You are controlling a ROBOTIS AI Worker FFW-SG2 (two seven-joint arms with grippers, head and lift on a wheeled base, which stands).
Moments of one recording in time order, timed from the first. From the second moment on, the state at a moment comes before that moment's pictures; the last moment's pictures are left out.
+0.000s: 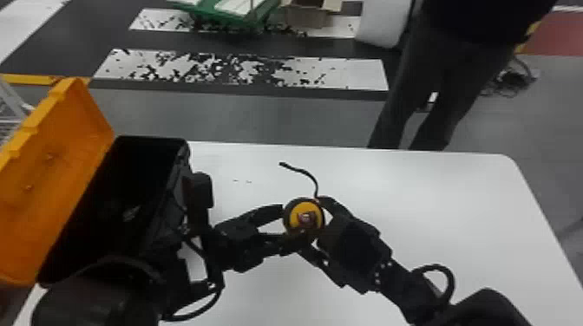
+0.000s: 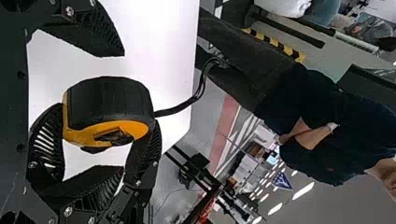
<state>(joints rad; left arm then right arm) 0.26 0.25 -0.19 -1.94 0.54 0.65 -0.50 0.38 -0.25 0.46 -2.16 0.56 0.55 0.44</state>
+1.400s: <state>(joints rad) 0.21 0.25 -0.17 -1.90 0.52 0.66 -0.62 0.36 -0.23 0.48 -2.15 0.56 0.66 0.35</state>
